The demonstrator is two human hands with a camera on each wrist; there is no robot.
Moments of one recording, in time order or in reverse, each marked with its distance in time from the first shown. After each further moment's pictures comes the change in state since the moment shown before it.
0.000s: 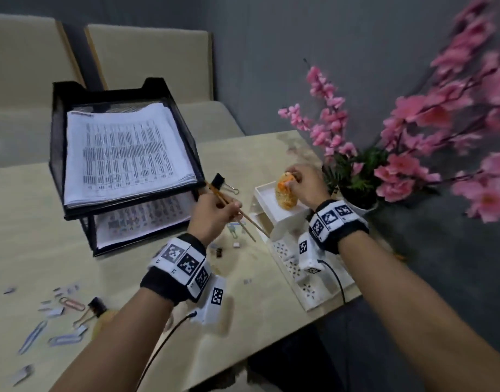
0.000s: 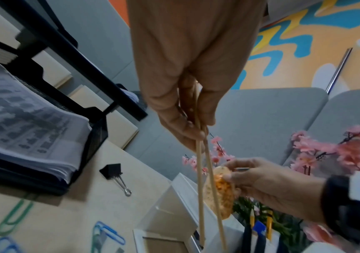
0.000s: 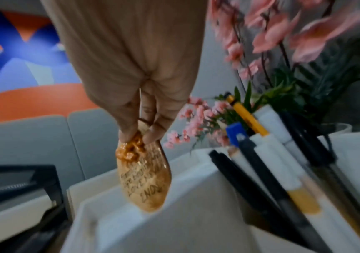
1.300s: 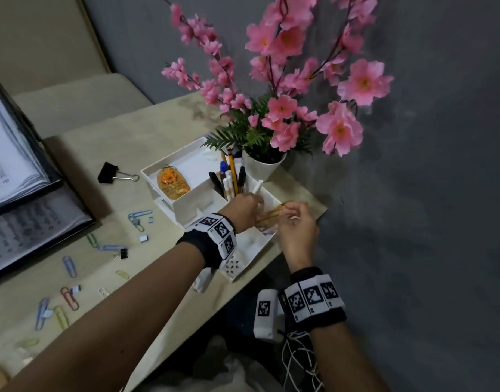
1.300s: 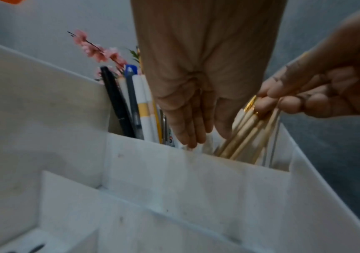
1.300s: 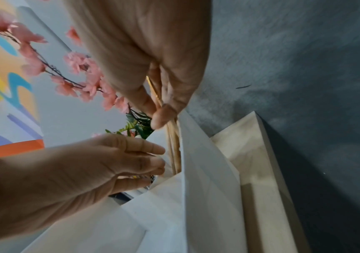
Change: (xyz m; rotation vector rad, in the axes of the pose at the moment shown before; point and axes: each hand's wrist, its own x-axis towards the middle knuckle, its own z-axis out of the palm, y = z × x) left_hand 0.012 -0.022 0.227 1.002 -0.755 0.382; right_hand -0.163 0.114 -0.038 0.472 0.564 0.584
